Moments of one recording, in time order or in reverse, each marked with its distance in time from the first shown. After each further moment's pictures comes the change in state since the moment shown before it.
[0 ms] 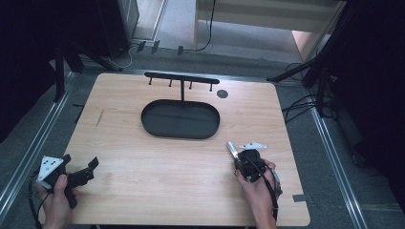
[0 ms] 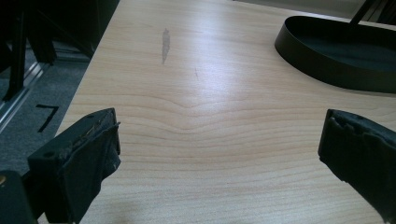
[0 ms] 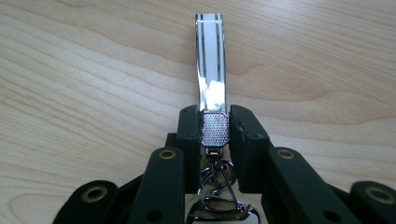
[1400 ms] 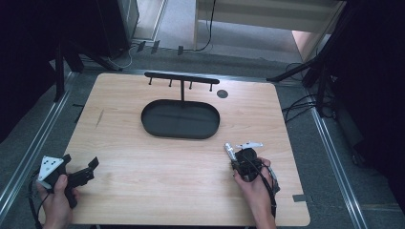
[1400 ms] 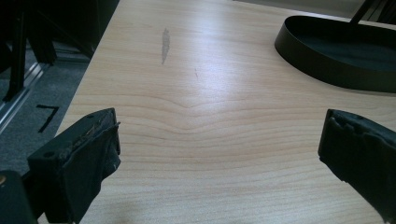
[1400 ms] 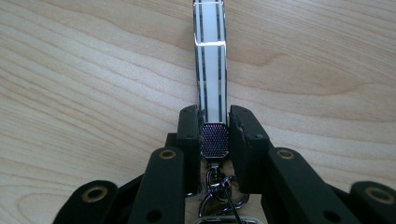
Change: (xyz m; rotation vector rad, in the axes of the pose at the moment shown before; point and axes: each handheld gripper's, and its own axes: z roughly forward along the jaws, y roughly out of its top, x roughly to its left) left arm 0.000 0.000 0.000 0.002 0.000 0.002; right arm 0.005 0.002 0.009 0.052 0.026 0.009
